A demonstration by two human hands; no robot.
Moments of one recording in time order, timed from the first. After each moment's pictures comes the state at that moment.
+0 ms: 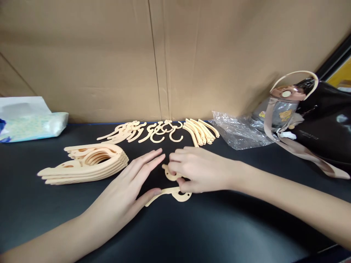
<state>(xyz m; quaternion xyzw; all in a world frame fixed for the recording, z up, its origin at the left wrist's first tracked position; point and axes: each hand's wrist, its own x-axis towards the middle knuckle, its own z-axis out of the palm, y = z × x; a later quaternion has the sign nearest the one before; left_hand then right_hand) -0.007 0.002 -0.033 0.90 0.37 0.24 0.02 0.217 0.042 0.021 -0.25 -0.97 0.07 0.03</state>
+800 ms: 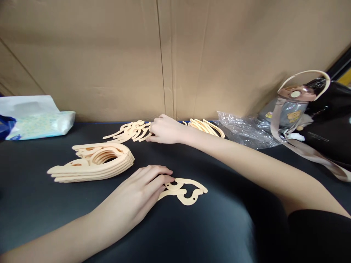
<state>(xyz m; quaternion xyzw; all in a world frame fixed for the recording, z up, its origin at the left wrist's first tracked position) -0.005 -0.001 -0.028 0.92 0.35 0.16 0.07 0.132 0.149 0.016 -0.25 -0.96 -0.09 0.04</state>
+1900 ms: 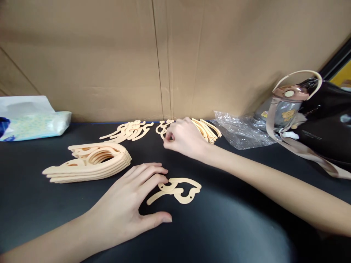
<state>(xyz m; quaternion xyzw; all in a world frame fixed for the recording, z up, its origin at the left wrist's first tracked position) -0.007 -0.005 -0.030 0.91 0.34 0.23 0.09 0.179 0.097 0.009 -0.44 -0.87 -0.05 0.21</state>
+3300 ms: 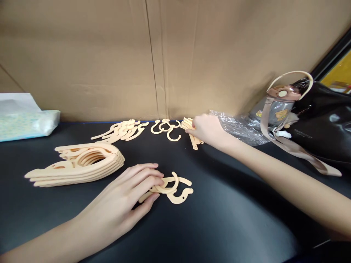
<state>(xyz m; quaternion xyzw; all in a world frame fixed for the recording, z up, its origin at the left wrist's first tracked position) -0.008 -0.001 -0.033 0.92 0.30 0.24 0.08 0.239 0.126 0.014 -0.62 -0.77 -0.17 0.03</state>
